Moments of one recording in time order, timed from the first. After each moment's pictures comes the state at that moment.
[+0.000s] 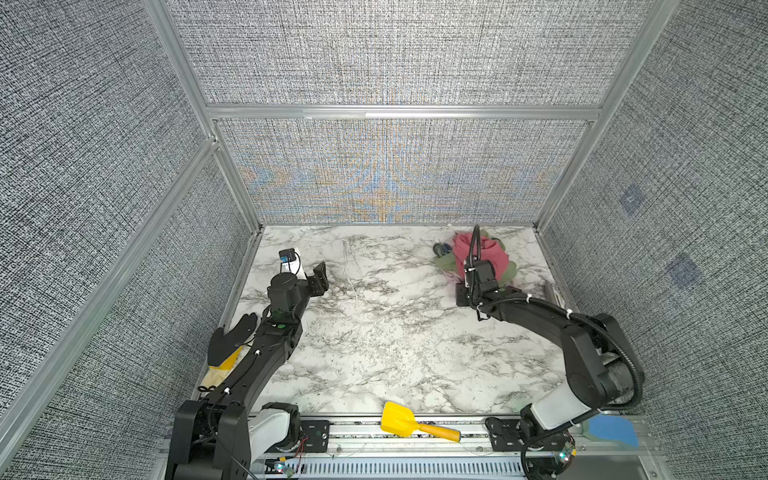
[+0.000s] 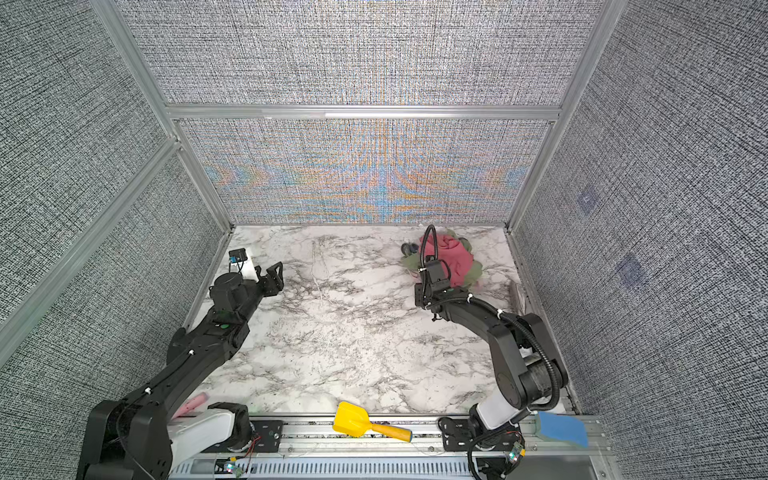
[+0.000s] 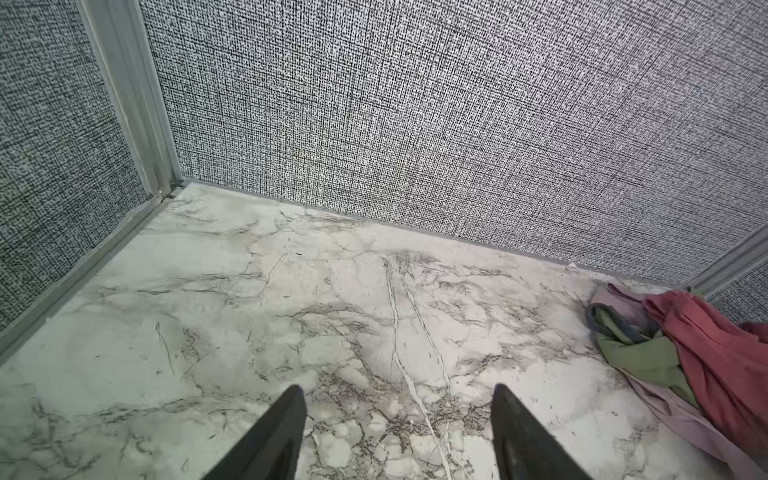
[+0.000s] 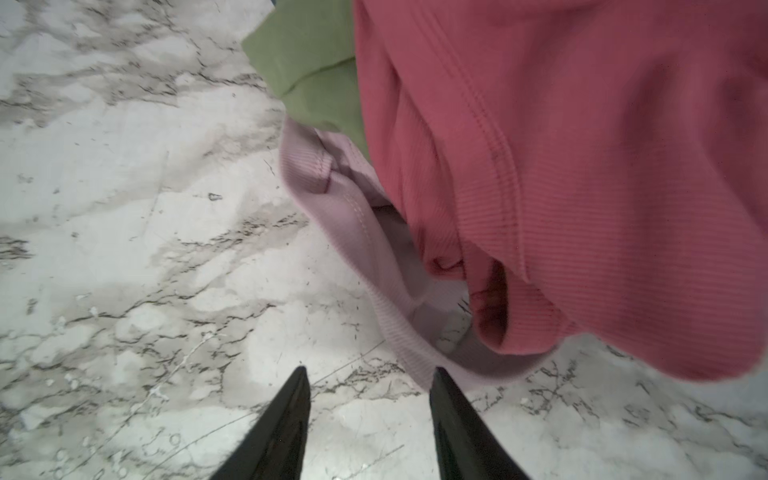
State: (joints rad) left arm -0.16 1.13 0.57 0.31 0.01 -0.29; right arm 0.36 1.62 0.92 -0.23 0.24 0.27
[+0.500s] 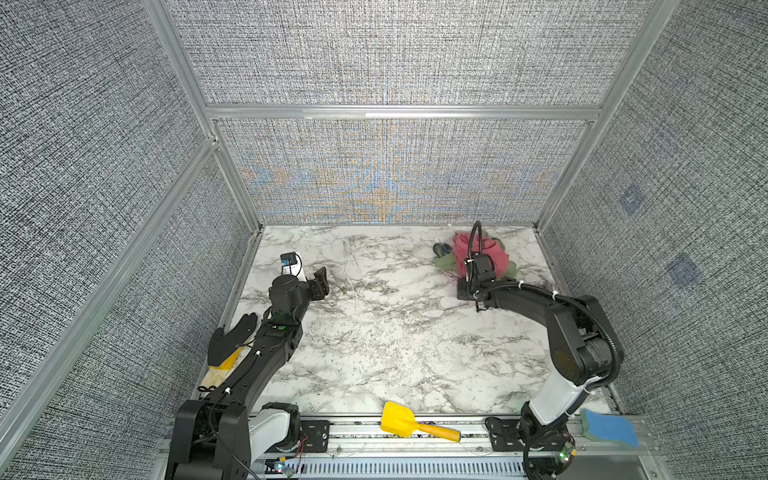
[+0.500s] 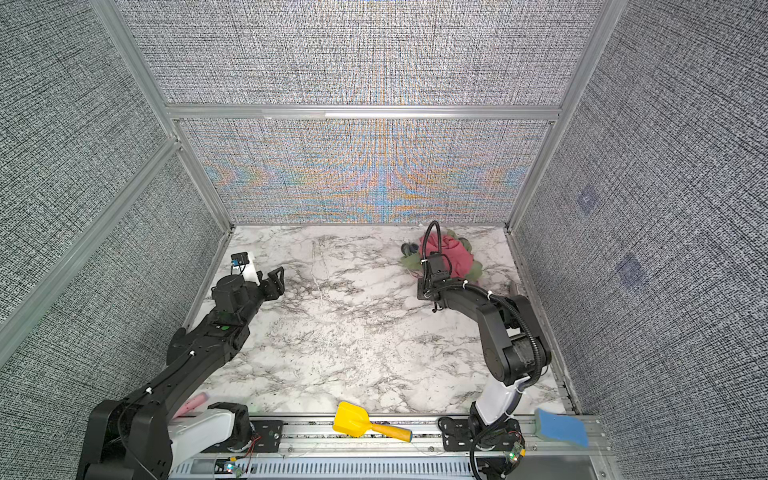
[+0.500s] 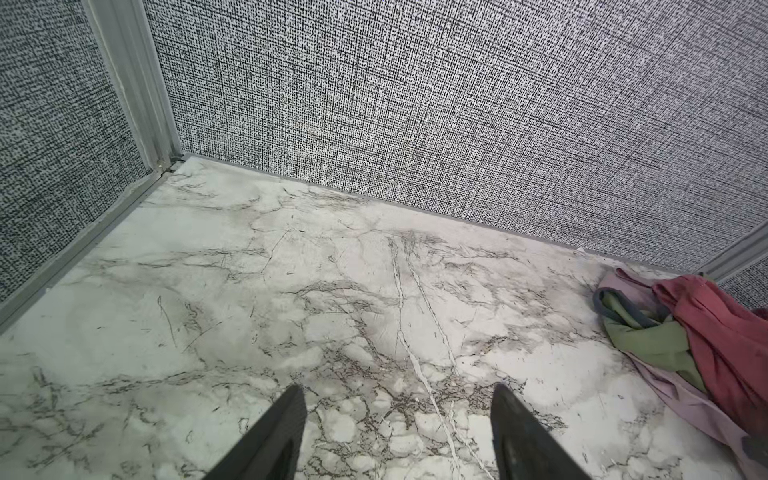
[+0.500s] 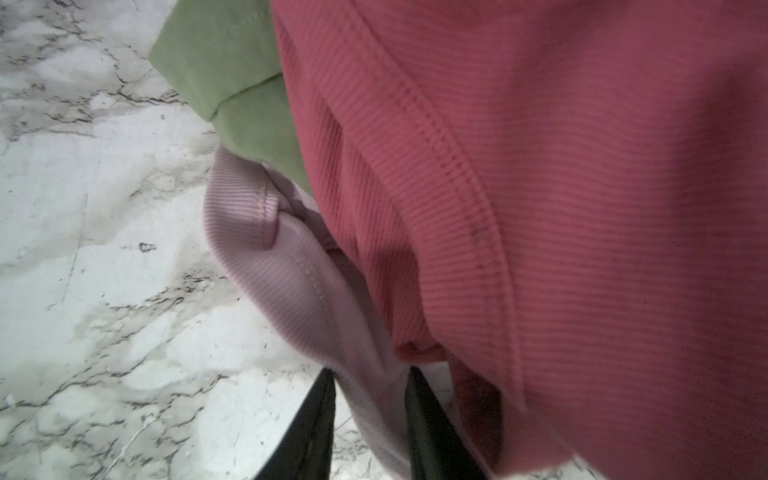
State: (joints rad) left arm -0.16 1.14 0.55 0.29 0.01 -0.30; right arm 0.31 1.76 1.03 -0.23 0.22 0.29
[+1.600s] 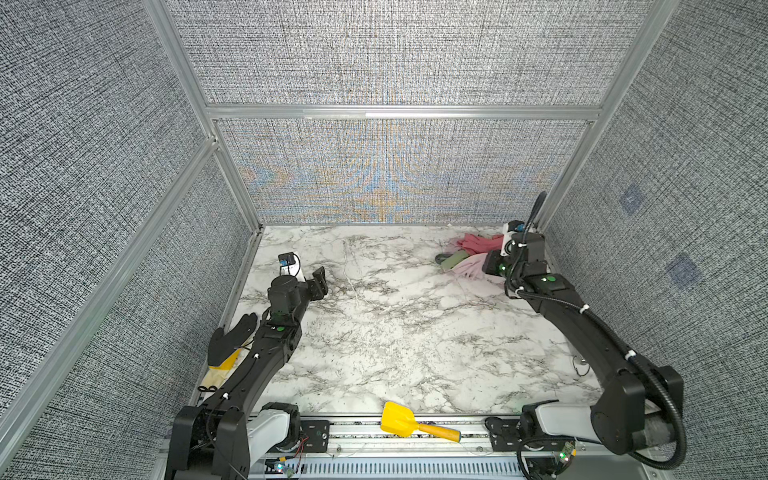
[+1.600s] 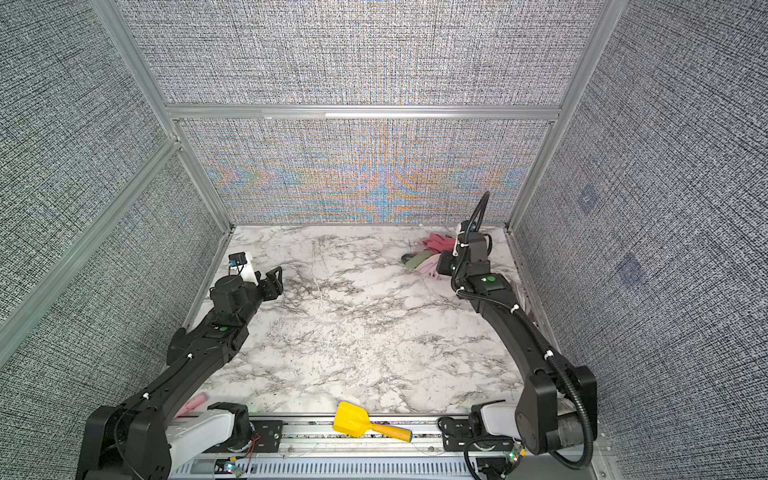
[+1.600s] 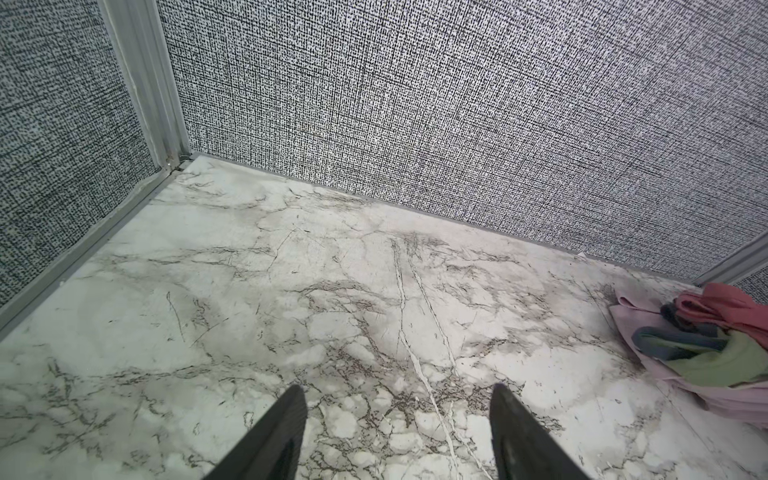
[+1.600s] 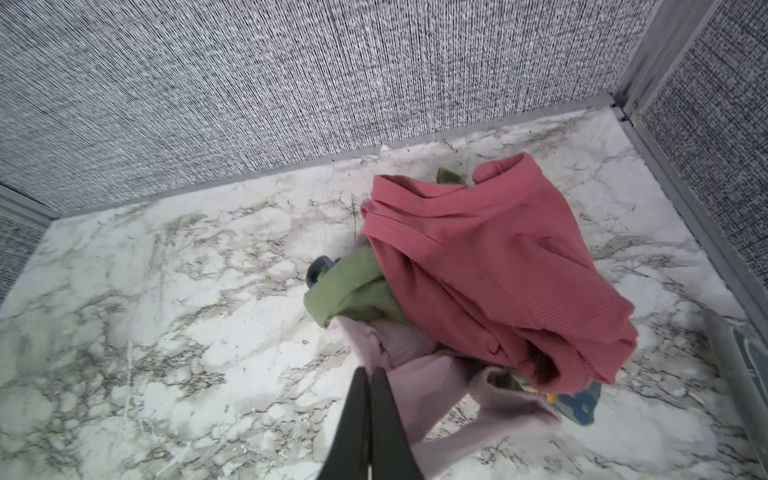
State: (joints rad) left arm -0.16 1.10 0.57 0.25 -0.01 -0.31; right arm 0.18 1.31 1.11 -0.31 0.03 0.31
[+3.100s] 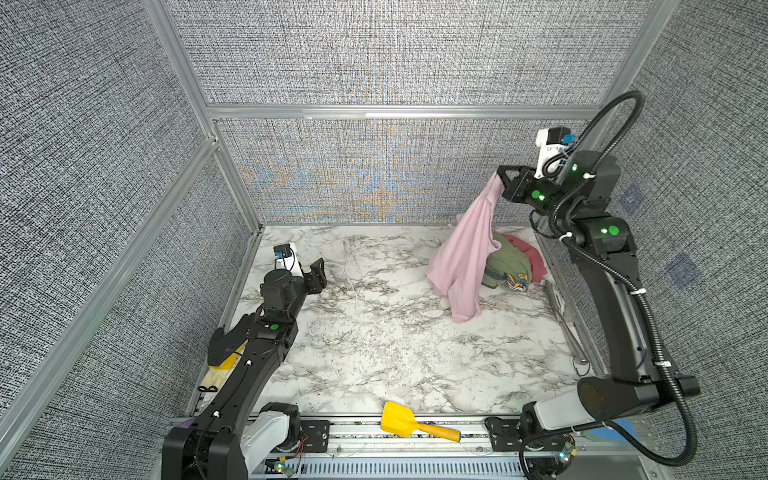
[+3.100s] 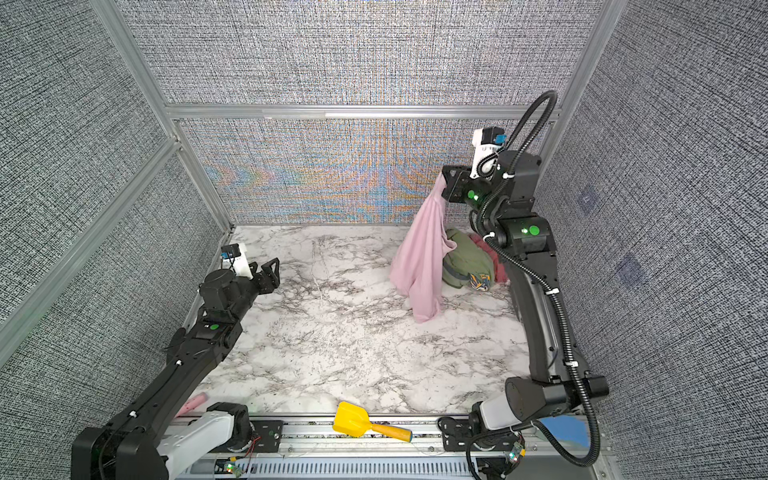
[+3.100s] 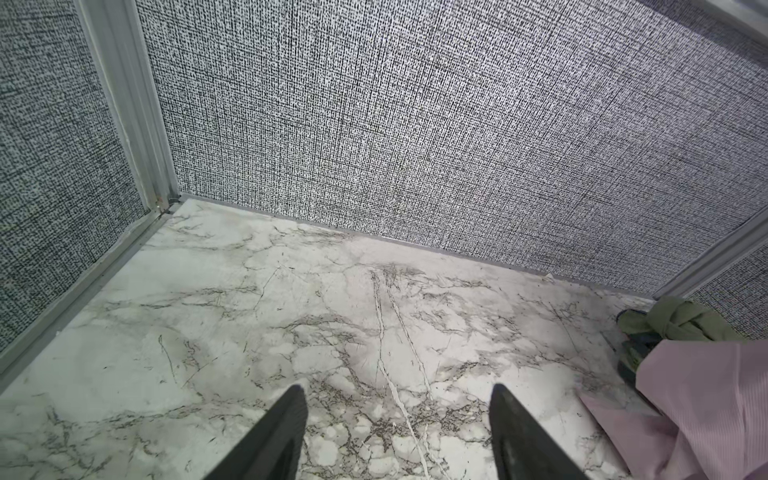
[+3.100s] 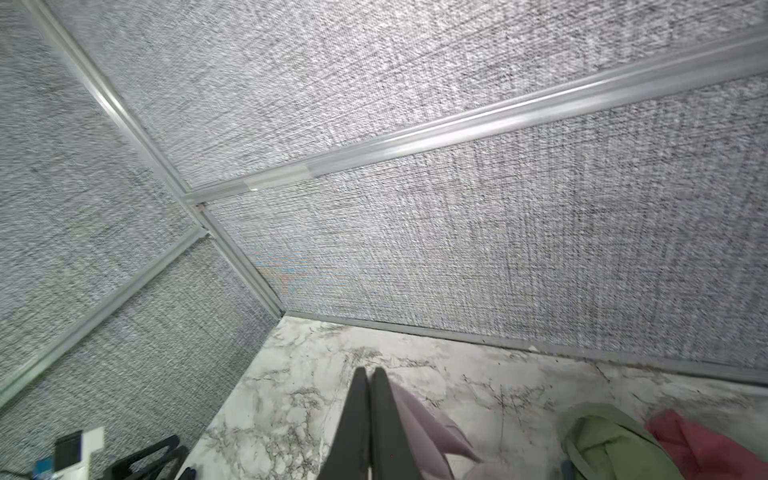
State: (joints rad) left arm -0.16 1.03 0.68 0.13 0.02 -0.30; right arm 0.17 1.51 1.99 -0.54 -0.33 0.35
